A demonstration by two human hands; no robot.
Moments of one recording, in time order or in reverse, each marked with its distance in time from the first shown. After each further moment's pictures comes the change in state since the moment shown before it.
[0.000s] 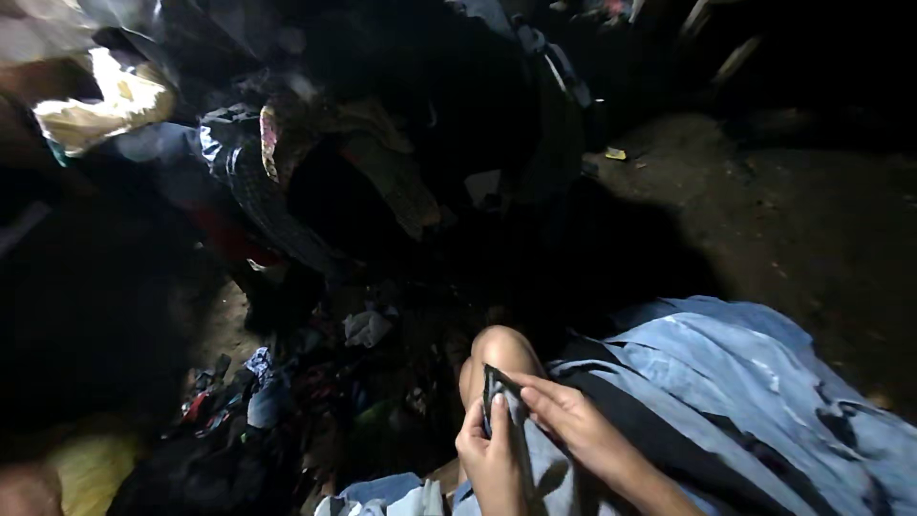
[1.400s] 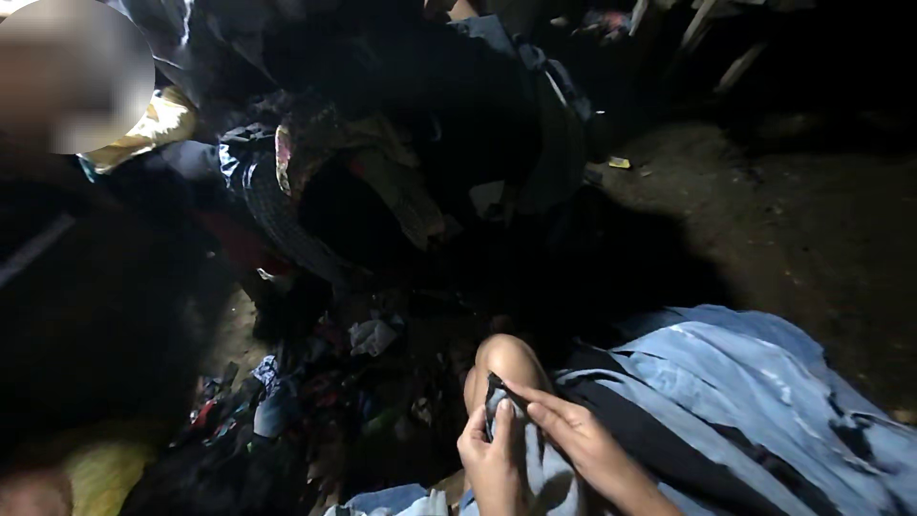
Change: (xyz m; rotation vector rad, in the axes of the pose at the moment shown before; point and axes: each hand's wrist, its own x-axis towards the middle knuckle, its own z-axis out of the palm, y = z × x) left_hand 0.004 0.003 -0.004 -0.067 -0.023 -0.096; right_hand -0.007 0.012 0.004 -0.026 0.029 -0.079
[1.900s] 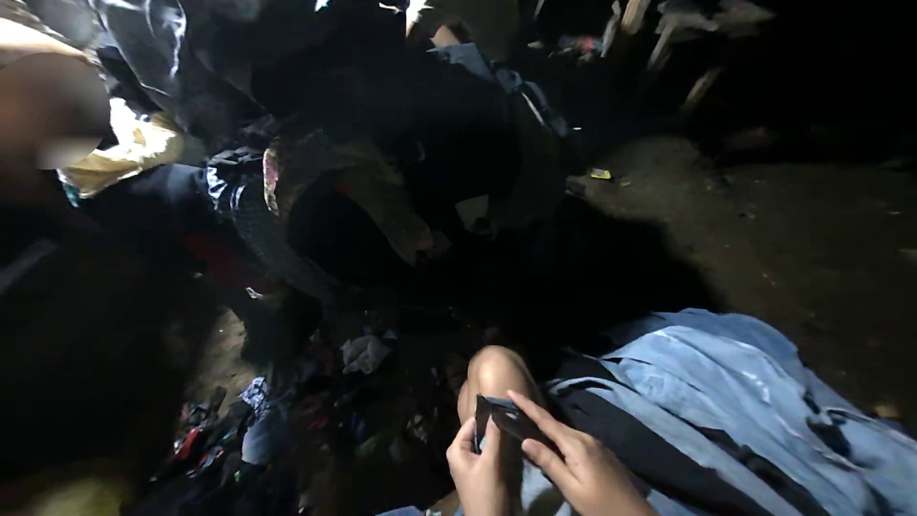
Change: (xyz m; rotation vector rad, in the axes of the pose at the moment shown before) left_hand 0.006 0.006 -0.008 0.096 -0.059 -0.004; right_hand -0.018 -0.011 -0.005 -0.451 -0.015 -0.033
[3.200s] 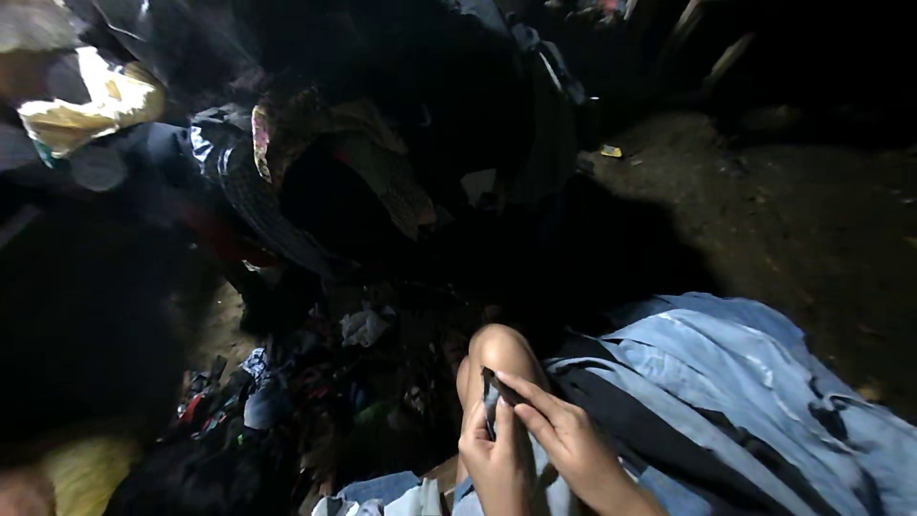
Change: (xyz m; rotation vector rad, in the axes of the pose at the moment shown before) left_hand -0.012 -0.014 0.014 0.002 0.049 0.163; right_hand 0.014 0.019 0.025 0.051 0.208 -0.177
